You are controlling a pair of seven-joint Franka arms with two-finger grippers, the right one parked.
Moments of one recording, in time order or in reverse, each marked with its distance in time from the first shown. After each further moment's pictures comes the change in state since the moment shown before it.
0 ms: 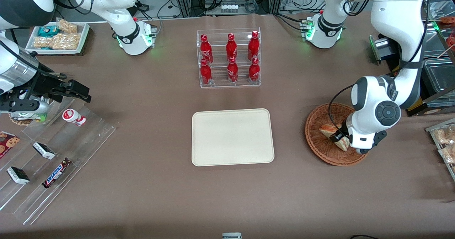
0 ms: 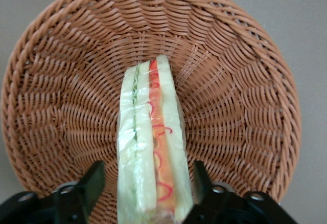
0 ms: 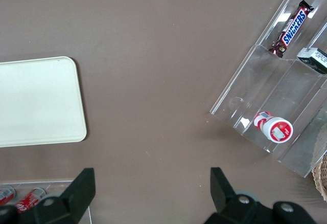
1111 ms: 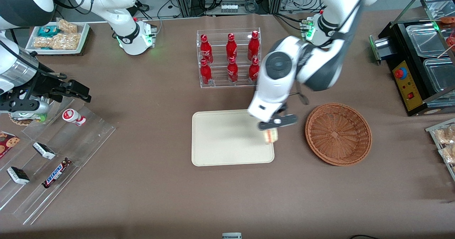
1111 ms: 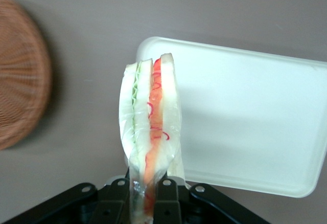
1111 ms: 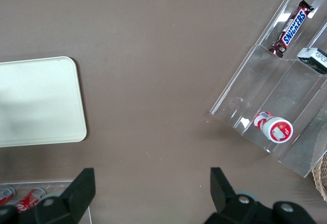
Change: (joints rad) arm -0.415 0.051 -0.154 0.417 0.072 -0.221 -0.089
